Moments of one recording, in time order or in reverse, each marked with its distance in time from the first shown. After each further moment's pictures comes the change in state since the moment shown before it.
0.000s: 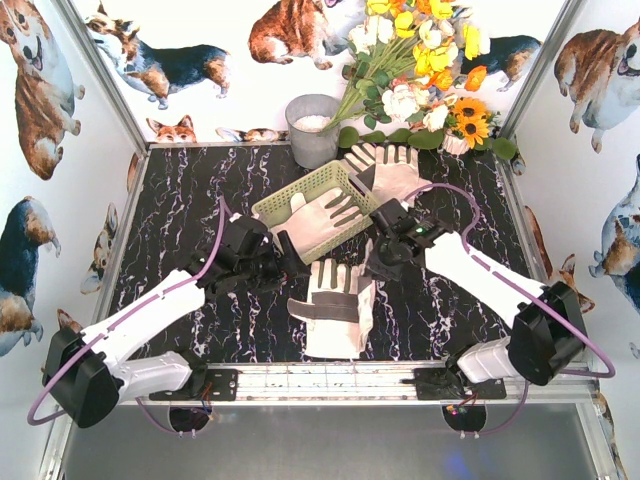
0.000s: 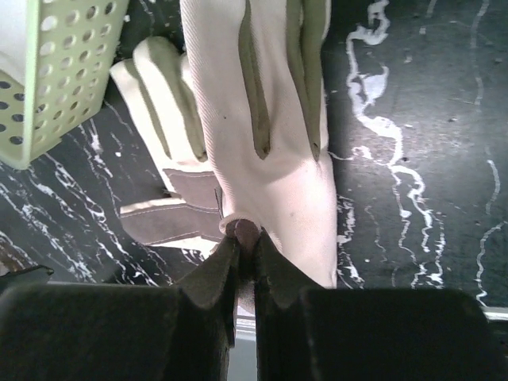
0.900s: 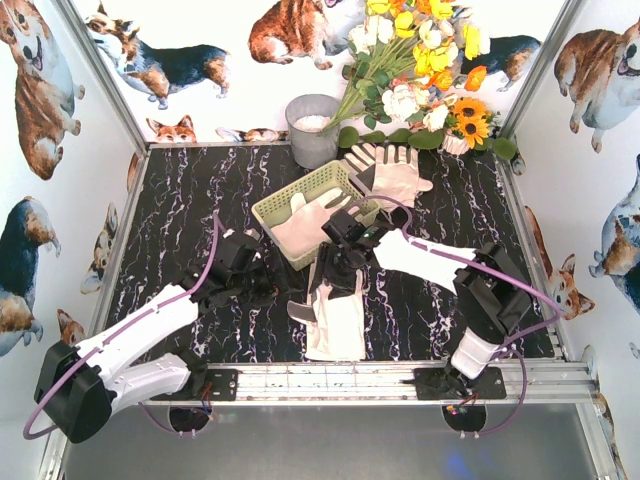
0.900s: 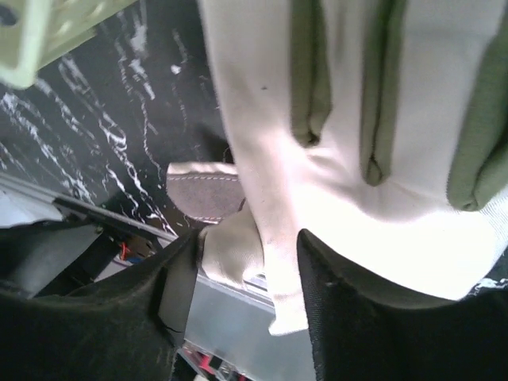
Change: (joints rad) left arm 0.022 -0.096 -0.143 0.004 0.023 -0.006; right arm 0.181 0.318 0.094 0.201 -0.245 -0.011
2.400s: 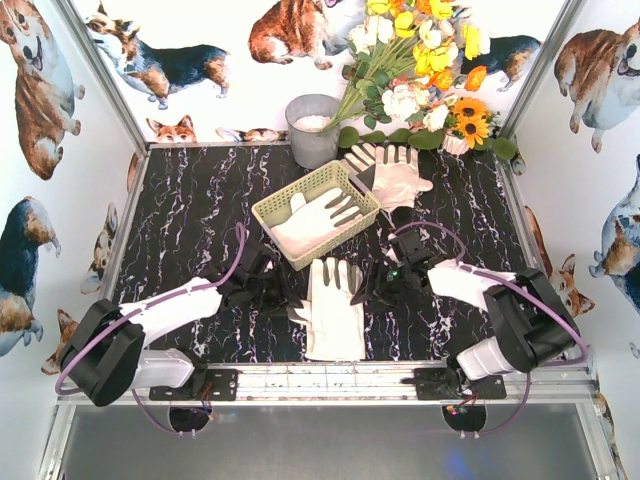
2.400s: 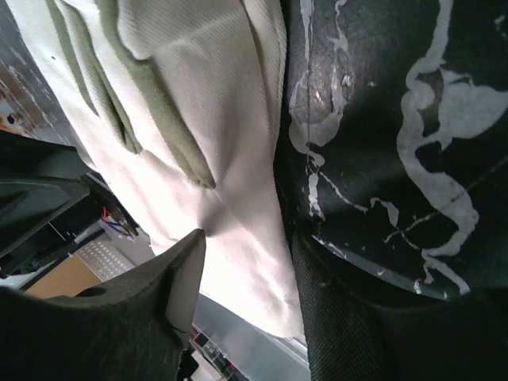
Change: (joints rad) left arm 0.001 0.233 -0.111 0.216 0.112 -0.003; right arm -0.339 -0.260 -0.542 0.356 -0.298 -0.225
